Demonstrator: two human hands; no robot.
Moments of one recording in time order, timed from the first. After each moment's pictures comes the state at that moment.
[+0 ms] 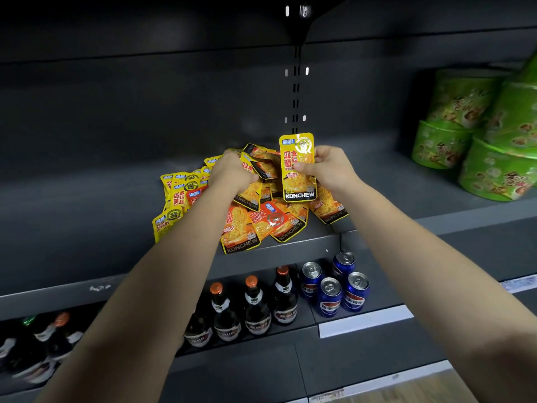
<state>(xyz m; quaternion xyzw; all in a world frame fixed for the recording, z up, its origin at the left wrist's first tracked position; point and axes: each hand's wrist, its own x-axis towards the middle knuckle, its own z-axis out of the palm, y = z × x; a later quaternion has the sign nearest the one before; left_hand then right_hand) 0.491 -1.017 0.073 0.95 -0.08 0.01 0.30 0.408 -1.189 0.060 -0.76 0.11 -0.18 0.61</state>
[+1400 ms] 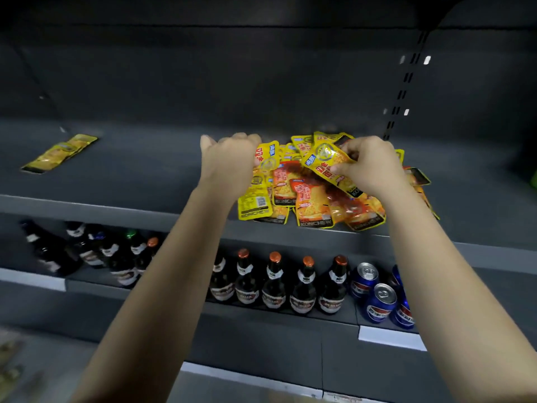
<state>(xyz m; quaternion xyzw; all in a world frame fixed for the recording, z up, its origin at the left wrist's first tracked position) 0.428 -0.856 0.080 0.96 -0.13 0.26 0.03 0.405 -1.091 0.083 -0.95 -0.01 -0.20 0.23</state>
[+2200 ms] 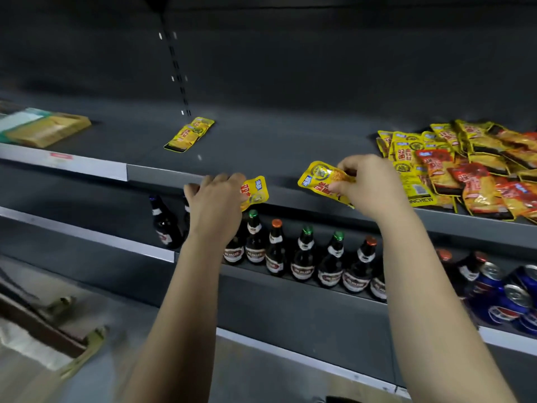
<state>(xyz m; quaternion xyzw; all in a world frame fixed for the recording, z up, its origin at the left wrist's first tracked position) 0.366 -0.552 0.020 0.98 -0.01 0.20 0.07 0.389 -0.796 0.047 -0.95 -0.06 -0.17 0.25</state>
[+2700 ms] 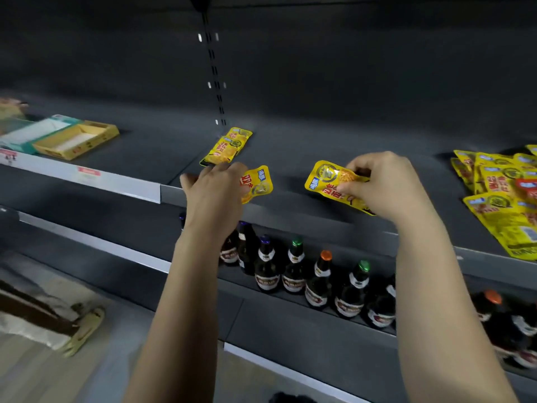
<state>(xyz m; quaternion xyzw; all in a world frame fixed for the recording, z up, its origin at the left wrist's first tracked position) 0.446 -0.454 0.042 0.97 0.02 0.22 0.09 0.472 -0.702 0.058 -0.94 -0.07 -0.13 0.31</state>
